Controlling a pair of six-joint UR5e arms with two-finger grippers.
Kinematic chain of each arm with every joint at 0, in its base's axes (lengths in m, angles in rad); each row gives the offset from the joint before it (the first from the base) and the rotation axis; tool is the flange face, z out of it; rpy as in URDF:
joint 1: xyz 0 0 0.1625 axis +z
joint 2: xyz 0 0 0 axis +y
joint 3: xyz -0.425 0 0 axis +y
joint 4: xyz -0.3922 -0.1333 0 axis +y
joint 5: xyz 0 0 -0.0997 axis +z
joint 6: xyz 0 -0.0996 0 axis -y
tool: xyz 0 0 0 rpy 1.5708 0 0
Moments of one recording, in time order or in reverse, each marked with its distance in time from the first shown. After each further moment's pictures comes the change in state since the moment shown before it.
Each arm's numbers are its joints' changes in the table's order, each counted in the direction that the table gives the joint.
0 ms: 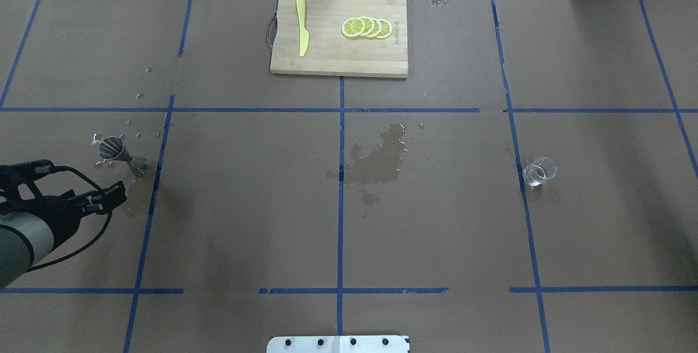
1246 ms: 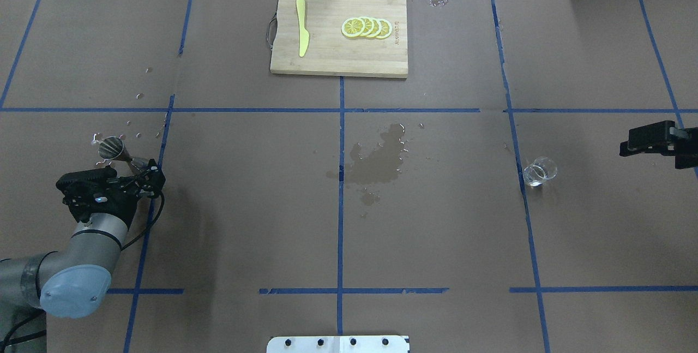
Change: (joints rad) left arm 0.043 0.245 -0.346 -0.006 -0.386 -0.033; right arm -0.491 0.192 -0.491 0.005 0.318 0.590
